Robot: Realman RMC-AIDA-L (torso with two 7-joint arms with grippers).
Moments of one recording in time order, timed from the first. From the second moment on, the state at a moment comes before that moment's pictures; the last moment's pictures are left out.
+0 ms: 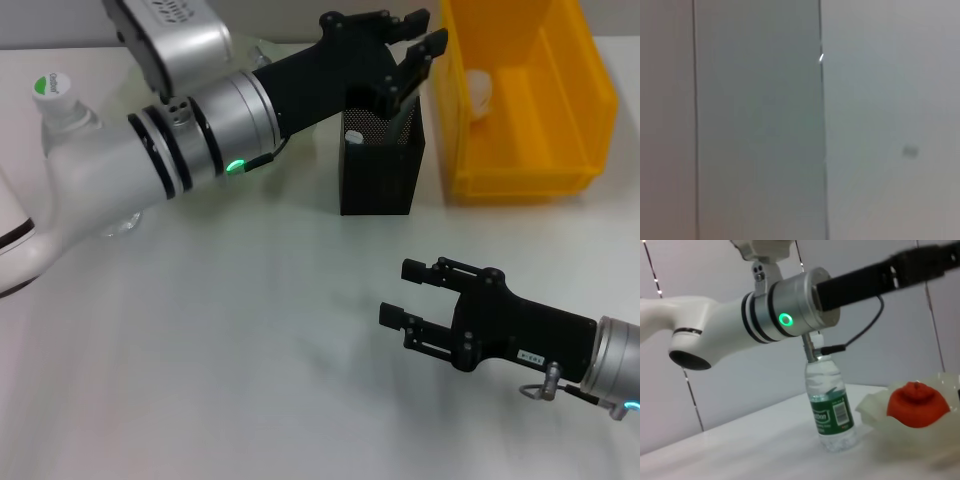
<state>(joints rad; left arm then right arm) -0.64 -2.08 1.80 0.59 0.59 0.92 -0.82 0.39 2.09 -1.13 -0.19 -1.38 -1.47 0.81</state>
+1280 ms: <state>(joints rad) -0.20 -2.01 0.99 0.77 1.53 1.73 -1.21 0.41 2.08 -1.13 -0.32 -1.39 -1.60 0.87</state>
